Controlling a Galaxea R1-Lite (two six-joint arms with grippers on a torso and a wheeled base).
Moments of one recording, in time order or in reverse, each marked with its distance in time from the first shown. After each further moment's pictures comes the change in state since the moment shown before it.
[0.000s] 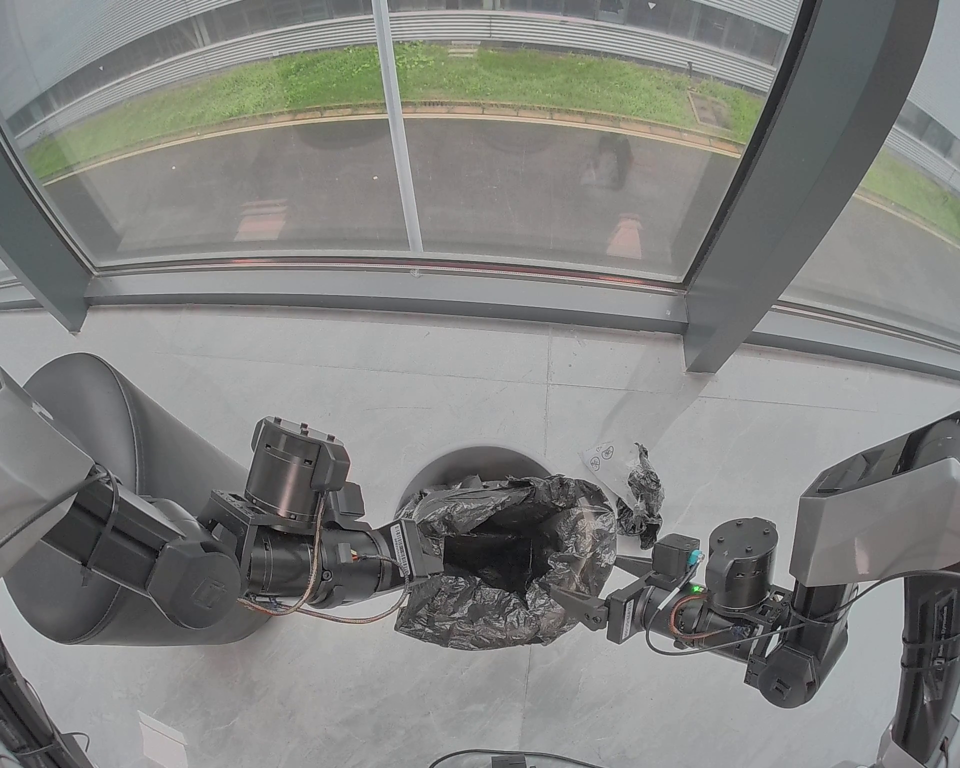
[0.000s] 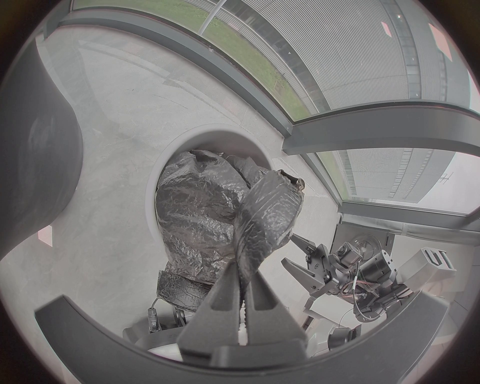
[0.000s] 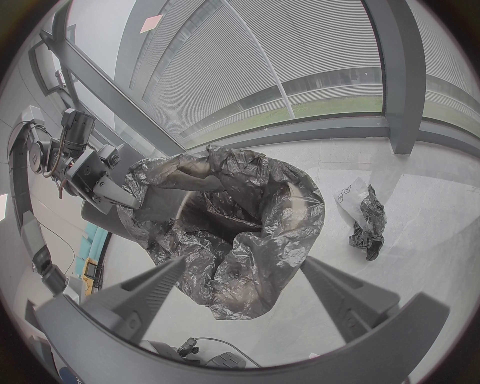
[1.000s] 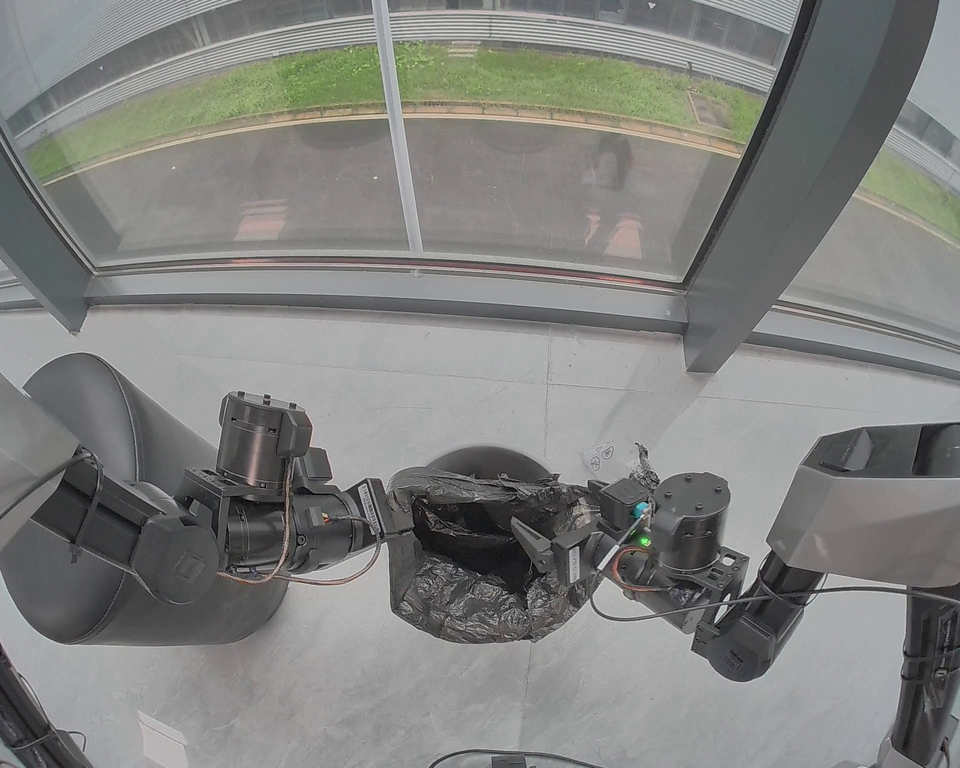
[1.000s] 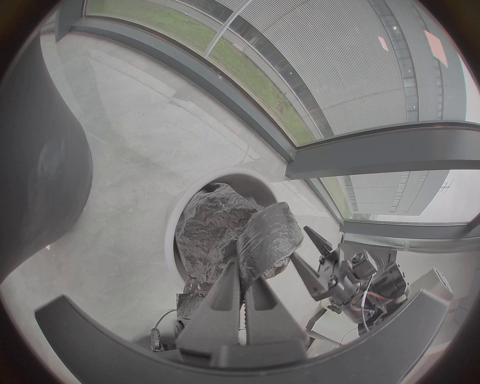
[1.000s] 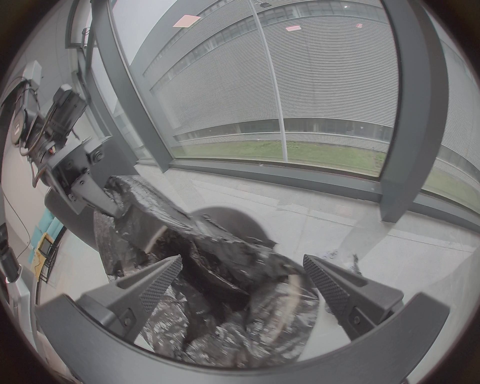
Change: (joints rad) left arm 0.087 -0.007 -0.016 -0.067 0.021 0.004; right arm 0.076 -0.026 -0.297 0.174 -0.257 -0.226
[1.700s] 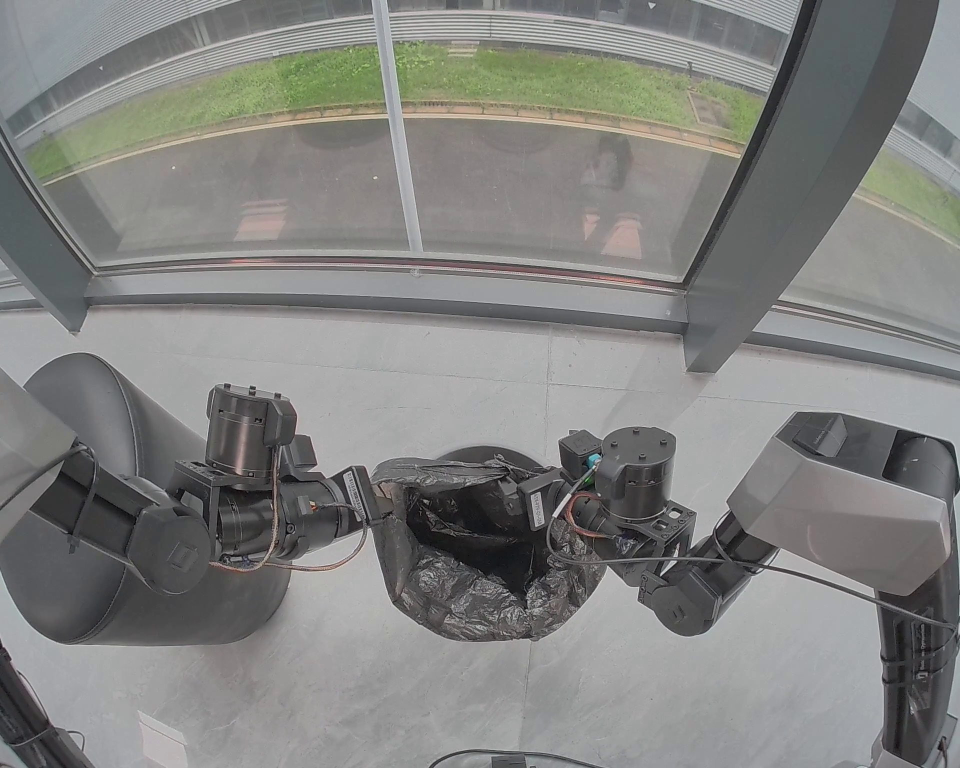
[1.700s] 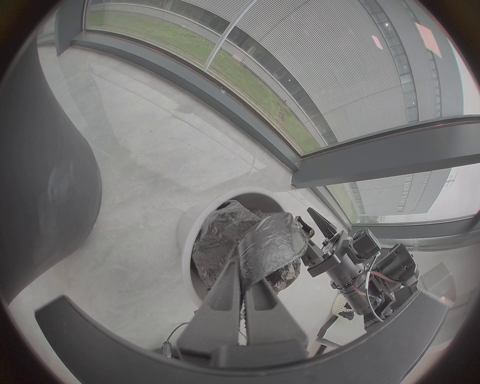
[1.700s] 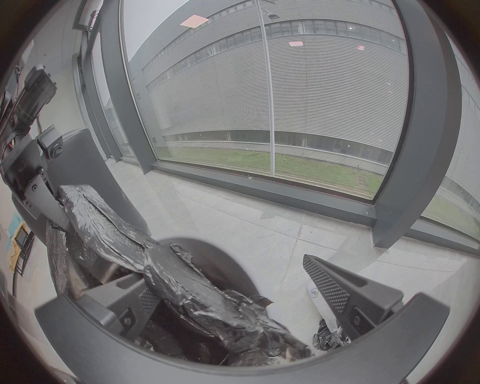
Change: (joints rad) left arm 0.041 0.003 -0.008 -0.024 0.040 0.054; right arm 0.001 0.094 -0.346 0.187 -0.124 -0.089
